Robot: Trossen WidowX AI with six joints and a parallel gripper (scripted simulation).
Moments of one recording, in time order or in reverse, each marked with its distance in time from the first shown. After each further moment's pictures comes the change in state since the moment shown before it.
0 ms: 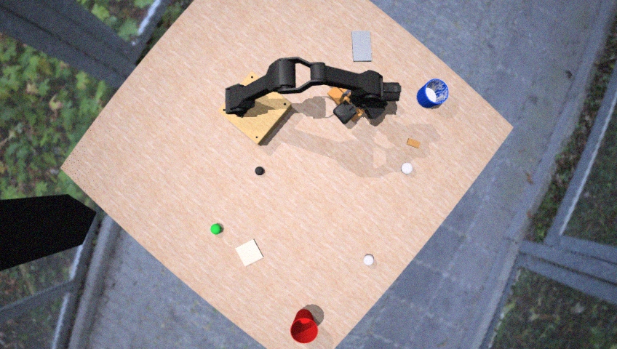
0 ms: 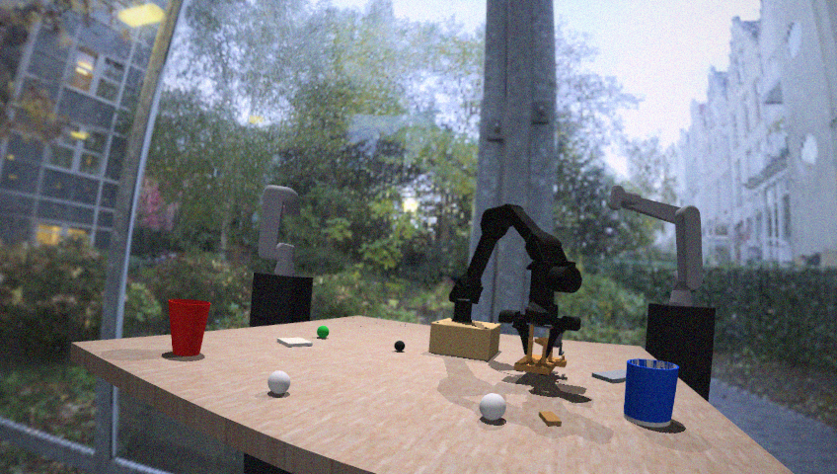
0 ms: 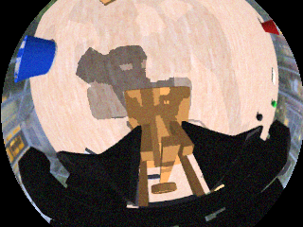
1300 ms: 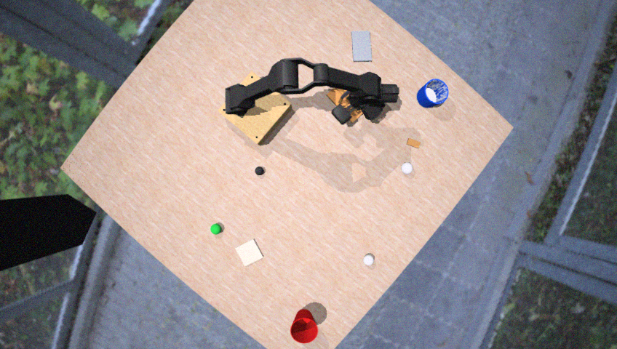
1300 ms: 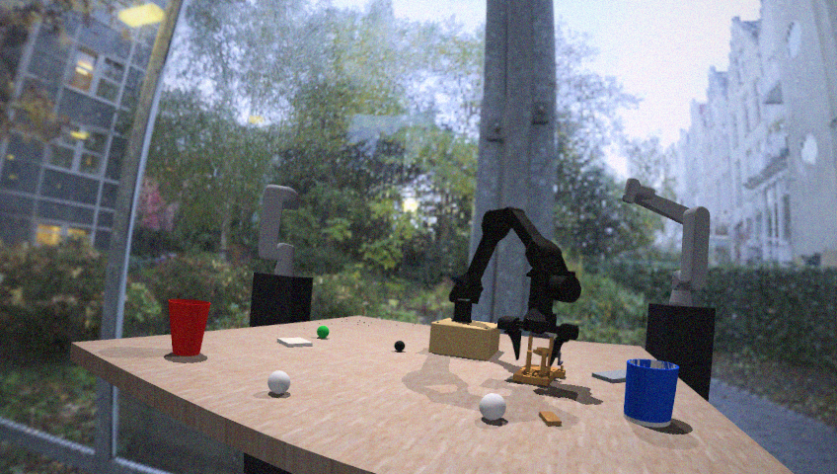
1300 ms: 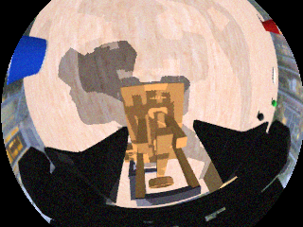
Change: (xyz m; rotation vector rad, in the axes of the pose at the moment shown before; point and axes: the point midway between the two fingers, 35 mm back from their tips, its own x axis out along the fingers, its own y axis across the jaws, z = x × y) arm 0.018 -0.004 -0.004 0.000 0.020 -0.024
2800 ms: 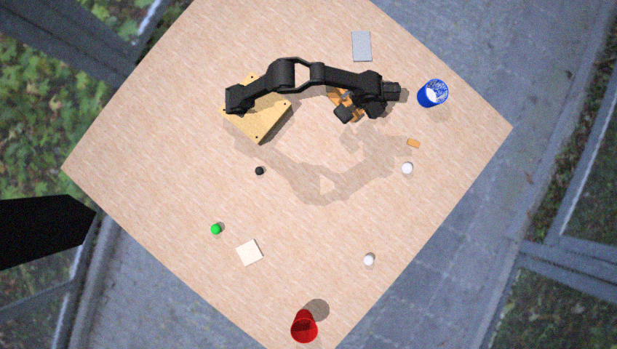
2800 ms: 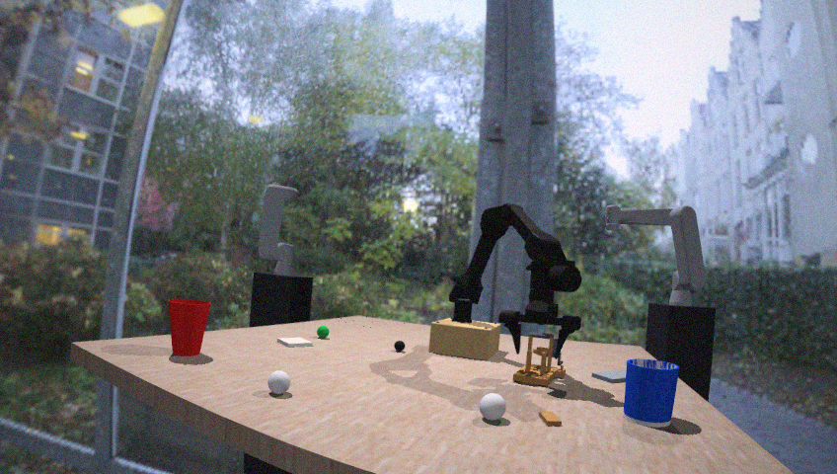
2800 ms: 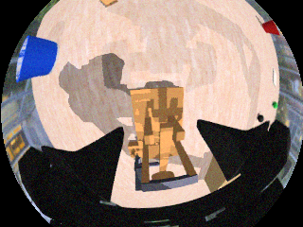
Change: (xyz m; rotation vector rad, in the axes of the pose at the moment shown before) arm -0.016 0.004 0.004 -0.001 -0.029 0.034
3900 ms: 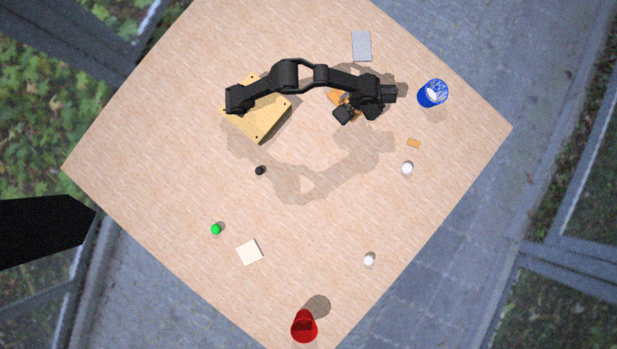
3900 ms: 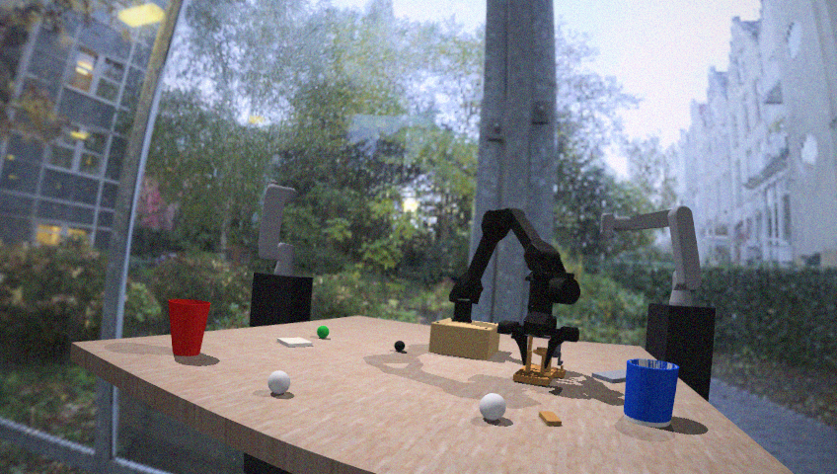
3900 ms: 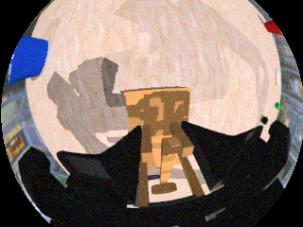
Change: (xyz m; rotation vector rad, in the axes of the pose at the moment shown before) arm 0.026 -0.002 -0.001 0.001 0.002 -0.006
